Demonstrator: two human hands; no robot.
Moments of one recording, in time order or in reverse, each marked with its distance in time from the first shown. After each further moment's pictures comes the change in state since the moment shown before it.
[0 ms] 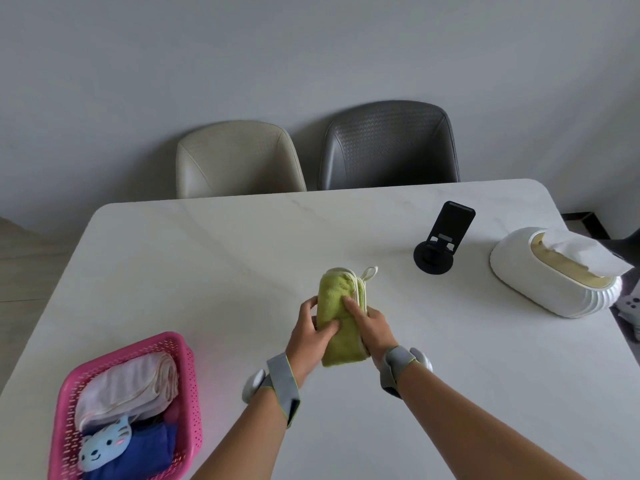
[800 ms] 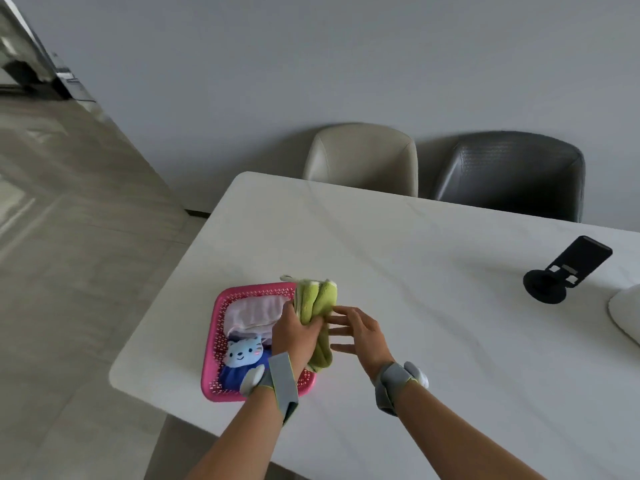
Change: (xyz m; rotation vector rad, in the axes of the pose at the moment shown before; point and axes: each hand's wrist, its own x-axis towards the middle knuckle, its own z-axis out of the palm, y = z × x) left_hand -0.125 -0.071 -0.219 0.179 0.588 -0.053; right_hand -0.144 0.010 0.225 -0.063 -0.329 -0.110
